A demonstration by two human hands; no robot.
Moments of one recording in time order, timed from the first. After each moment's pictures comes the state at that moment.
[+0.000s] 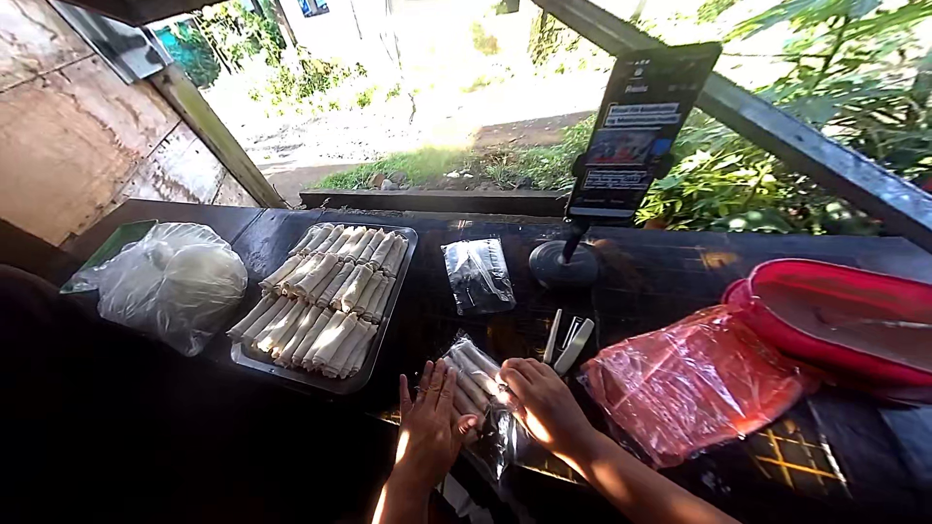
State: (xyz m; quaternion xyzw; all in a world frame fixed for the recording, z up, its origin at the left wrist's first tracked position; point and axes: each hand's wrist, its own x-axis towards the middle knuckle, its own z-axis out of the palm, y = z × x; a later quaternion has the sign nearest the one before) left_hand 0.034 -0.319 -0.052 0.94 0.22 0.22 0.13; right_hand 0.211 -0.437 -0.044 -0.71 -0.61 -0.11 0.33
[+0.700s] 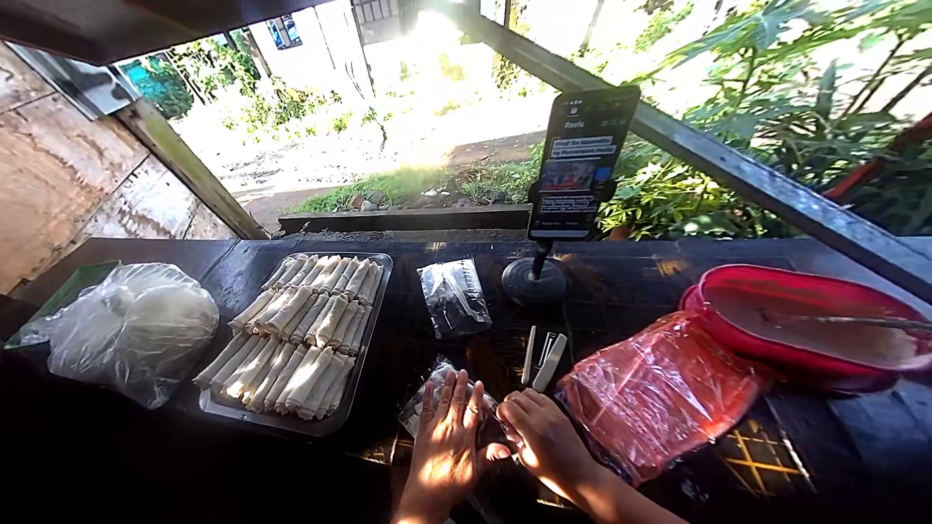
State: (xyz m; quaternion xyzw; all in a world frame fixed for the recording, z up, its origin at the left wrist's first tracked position) left_hand 0.081 -0.326 -0.052 0.97 0.11 0.20 0.03; right_hand 0.216 -0.460 -0.051 -0.74 -0.58 -0.13 0.31
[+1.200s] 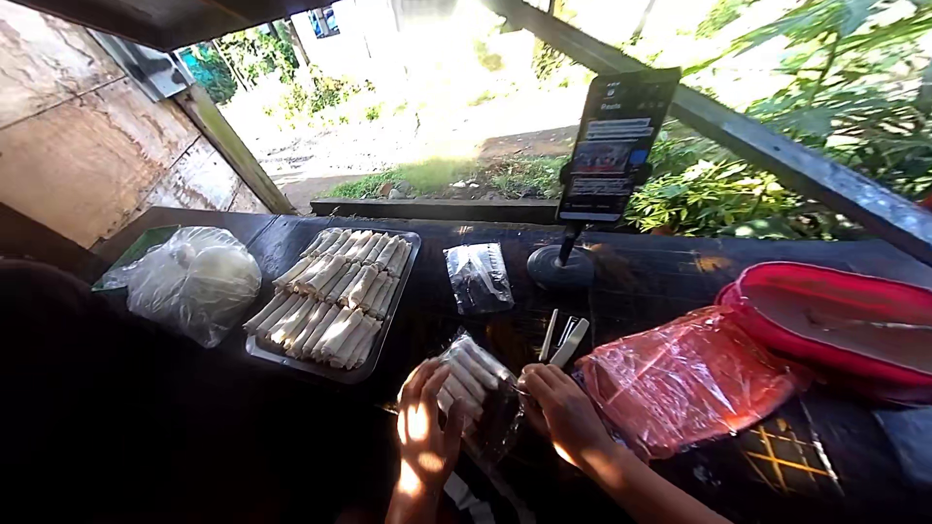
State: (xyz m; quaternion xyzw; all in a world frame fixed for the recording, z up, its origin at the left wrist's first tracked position) left_hand 0.035 -0.339 -0.024 0.86 0.23 0.41 0.19; right_hand 0.212 -0.465 -0.042 -0.74 -0.58 -0.08 0.33
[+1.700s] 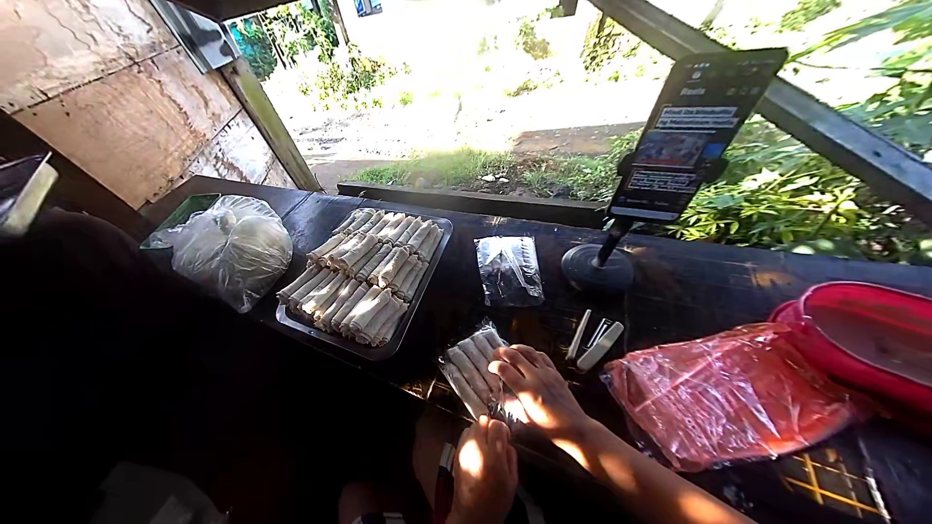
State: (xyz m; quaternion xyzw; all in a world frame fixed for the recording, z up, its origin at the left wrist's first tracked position) left_hand 0.040 -0.410 -0.058 0.88 0.29 0.37 0.07; right_hand 0.197 -0.420 -0.037 -0.67 -0.67 -0.07 0.31
